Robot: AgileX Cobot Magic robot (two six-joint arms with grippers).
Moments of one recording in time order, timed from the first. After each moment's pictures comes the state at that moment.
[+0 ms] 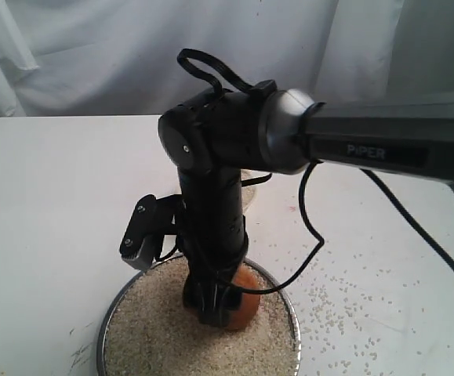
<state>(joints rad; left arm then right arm) 0.03 0.00 0.00 -0.01 0.33 -0.02 0.96 2.10 -1.60 -0.01 1.22 -0.66</state>
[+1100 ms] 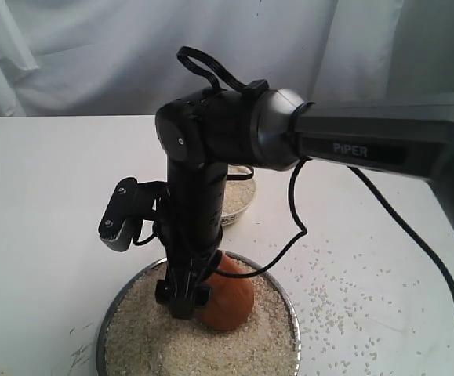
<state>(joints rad) 0.03 0.00 0.00 -0.01 0.33 -0.02 0.95 2.14 -1.66 0.08 1.08 -0.71</state>
